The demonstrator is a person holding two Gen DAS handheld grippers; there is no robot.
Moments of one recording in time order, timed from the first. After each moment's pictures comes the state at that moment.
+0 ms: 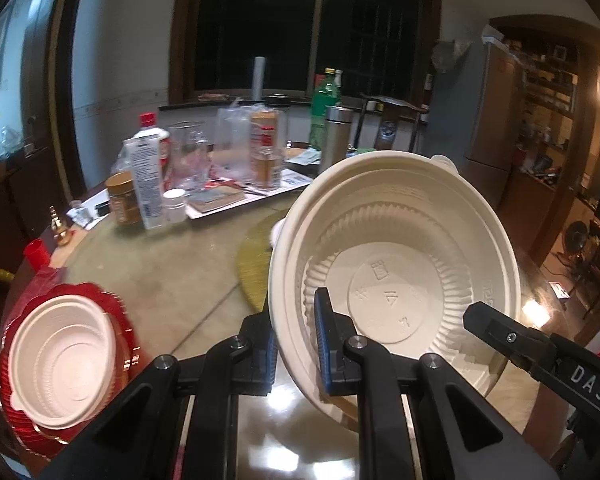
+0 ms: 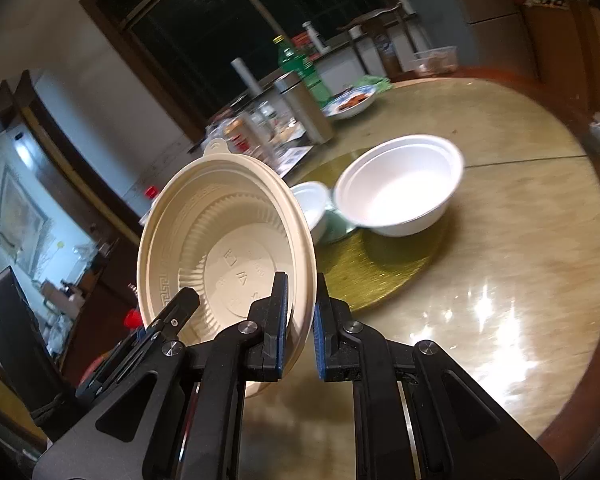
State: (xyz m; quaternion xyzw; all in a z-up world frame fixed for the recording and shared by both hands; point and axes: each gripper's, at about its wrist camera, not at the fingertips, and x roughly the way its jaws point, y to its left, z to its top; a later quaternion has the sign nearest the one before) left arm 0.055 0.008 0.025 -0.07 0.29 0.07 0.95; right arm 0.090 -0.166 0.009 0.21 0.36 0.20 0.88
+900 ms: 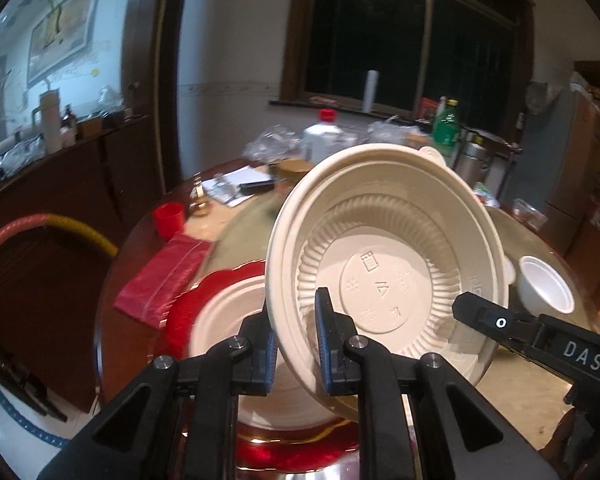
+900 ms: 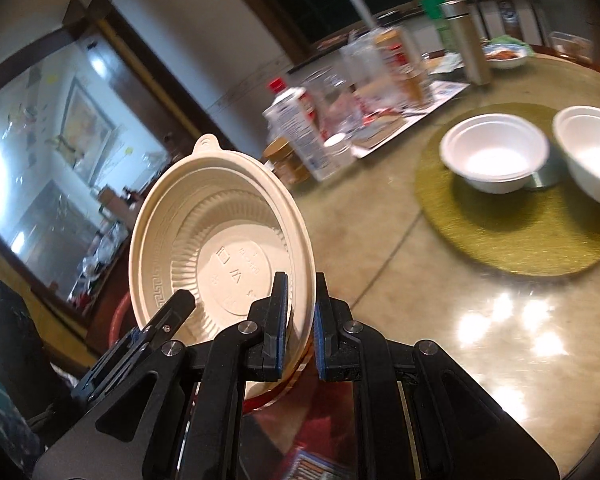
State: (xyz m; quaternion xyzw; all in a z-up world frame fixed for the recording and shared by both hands) left arm -0.033 0.164 0.019 -0.12 0.28 0.22 0.93; right arm 0.071 0.024 -0.004 0.13 0.42 0.38 0.82
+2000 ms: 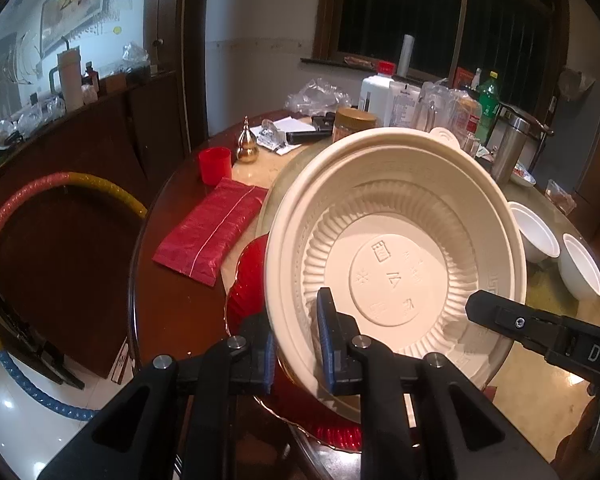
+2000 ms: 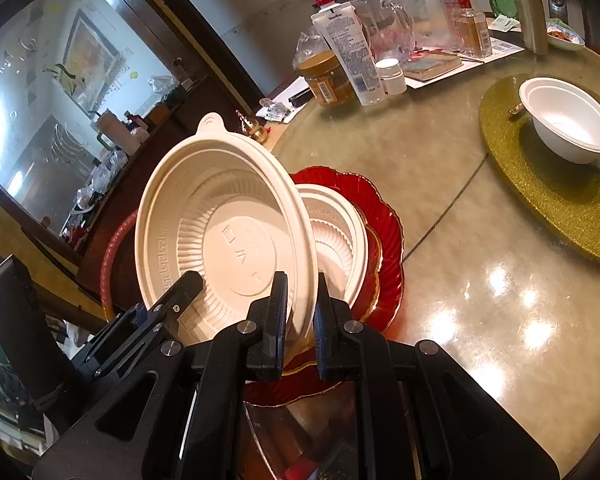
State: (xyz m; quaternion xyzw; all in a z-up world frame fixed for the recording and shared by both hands) left arm -0.047 0.208 -0.013 -0.15 0.35 0.24 0.89; right arm 0.058 0.091 -0.028 0.05 0.49 0.40 0.77
